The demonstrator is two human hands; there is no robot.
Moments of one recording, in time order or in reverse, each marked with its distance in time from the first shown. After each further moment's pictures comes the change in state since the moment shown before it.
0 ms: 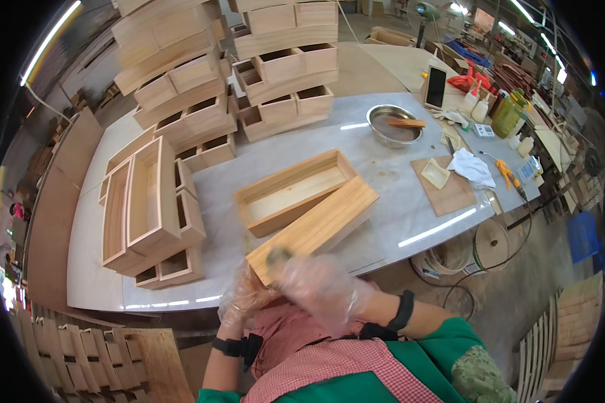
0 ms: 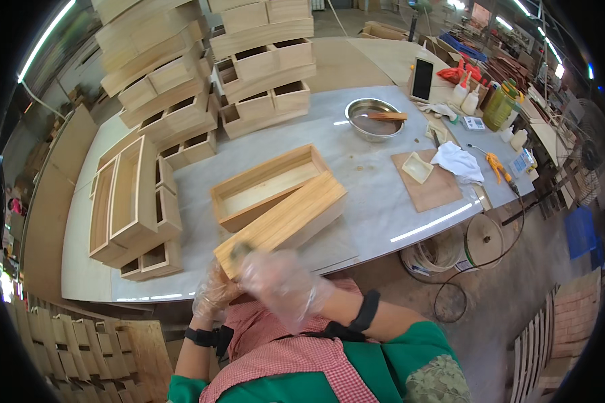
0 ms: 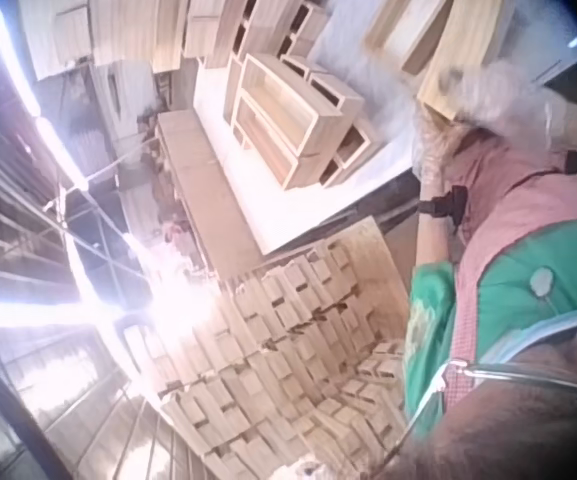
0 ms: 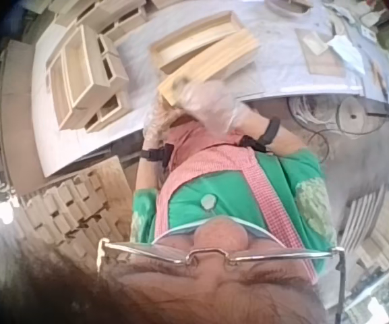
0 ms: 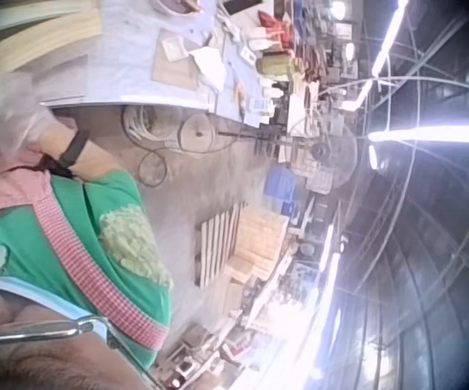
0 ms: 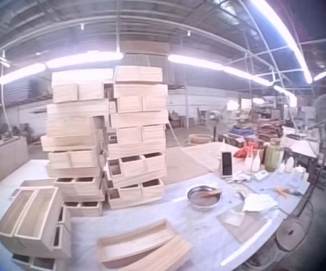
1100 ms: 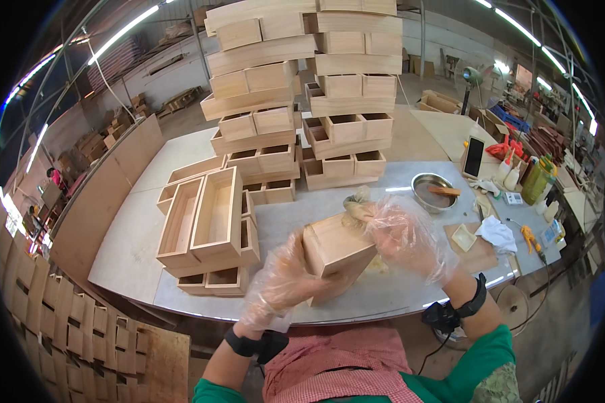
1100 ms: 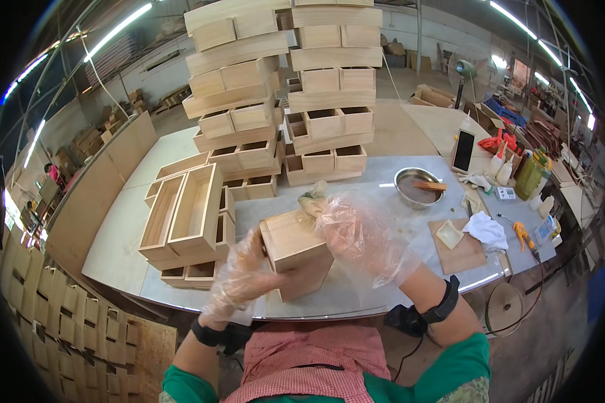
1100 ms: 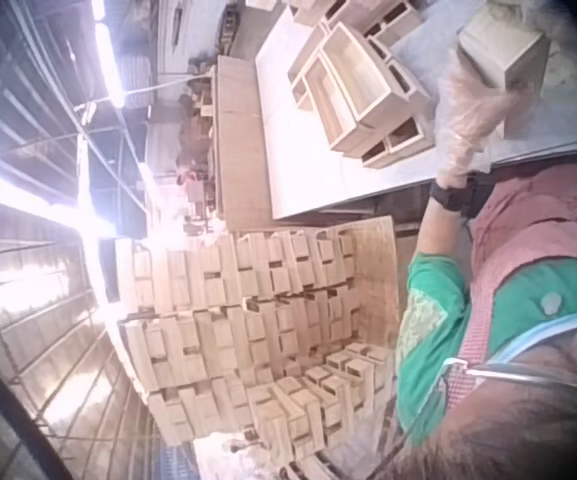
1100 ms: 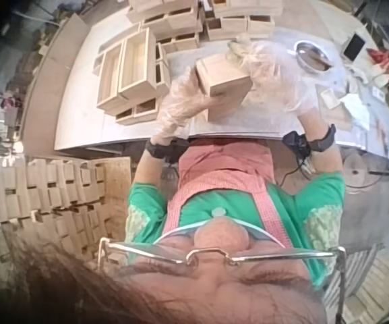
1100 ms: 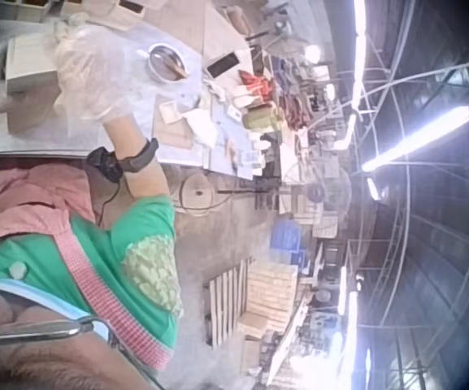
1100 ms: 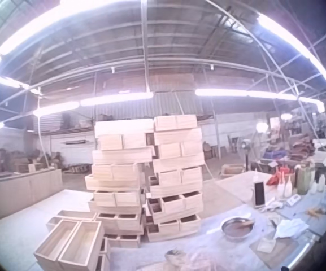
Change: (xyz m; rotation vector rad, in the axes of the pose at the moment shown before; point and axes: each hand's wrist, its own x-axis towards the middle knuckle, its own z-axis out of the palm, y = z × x) left_hand 0.020 0.189 -0.064 0.025 0.070 0.074; right_hand 0.060 0.031 -0.139 0.128 0.232 0.165
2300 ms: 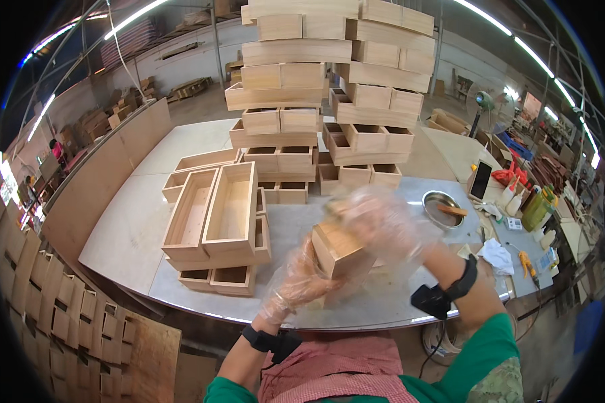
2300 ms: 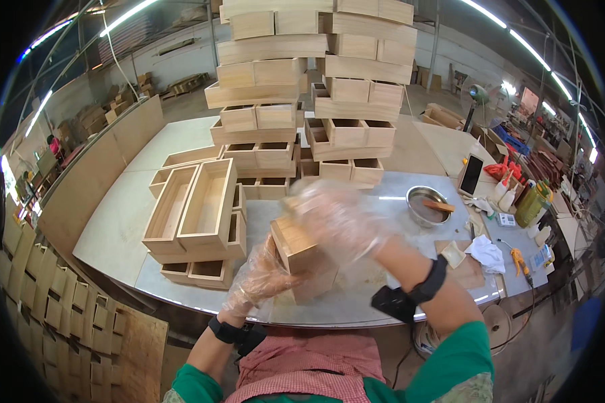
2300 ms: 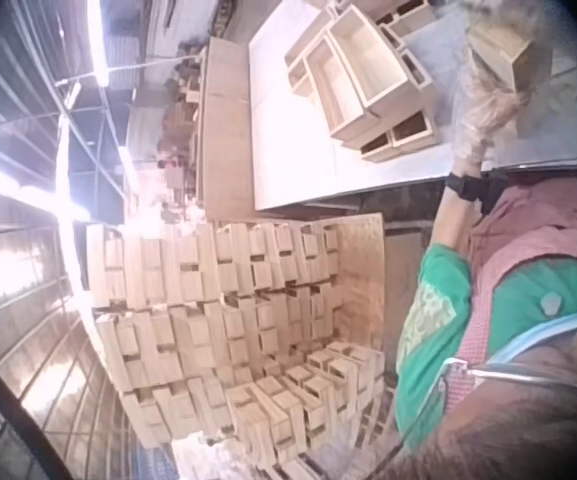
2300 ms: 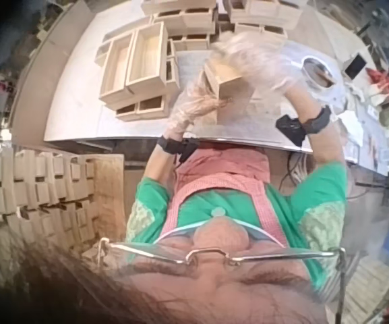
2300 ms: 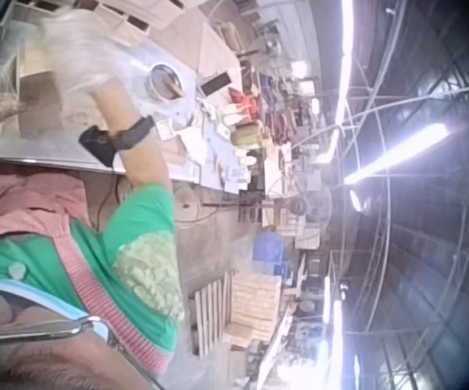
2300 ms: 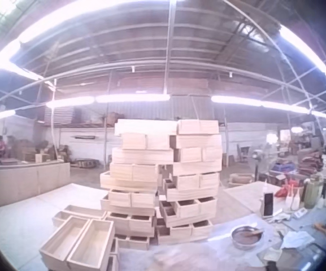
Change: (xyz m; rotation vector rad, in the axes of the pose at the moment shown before) left_hand 0.018 -0.073 0.005 -0.114 0.057 0.094; right_hand 0.070 0.013 0.039 -0.524 -0.061 -0.768
